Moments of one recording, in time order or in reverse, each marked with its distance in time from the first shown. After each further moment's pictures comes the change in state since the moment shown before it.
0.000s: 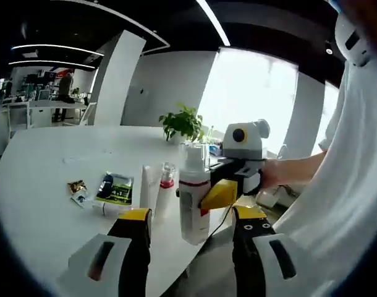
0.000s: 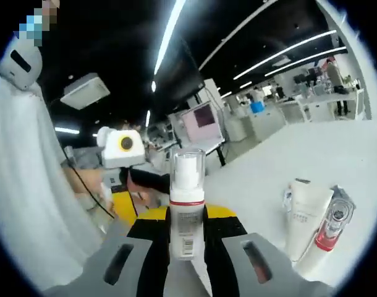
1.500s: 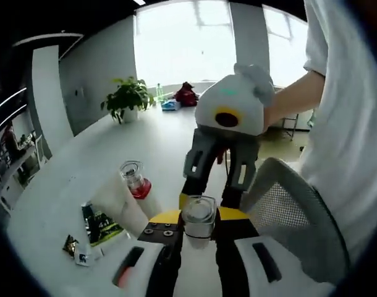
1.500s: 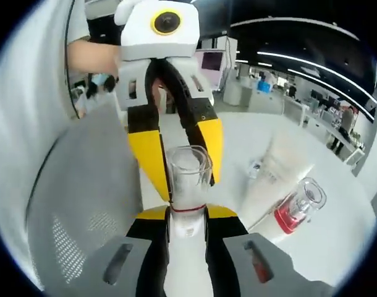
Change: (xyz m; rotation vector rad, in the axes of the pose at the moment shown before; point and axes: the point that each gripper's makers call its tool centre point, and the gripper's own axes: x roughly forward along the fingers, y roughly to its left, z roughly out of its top) left arm 0.100 0.015 -0.058 0.516 0.422 -0.208; right arm -0.023 -0.062 -0.099 -0.284 0.401 -0.174
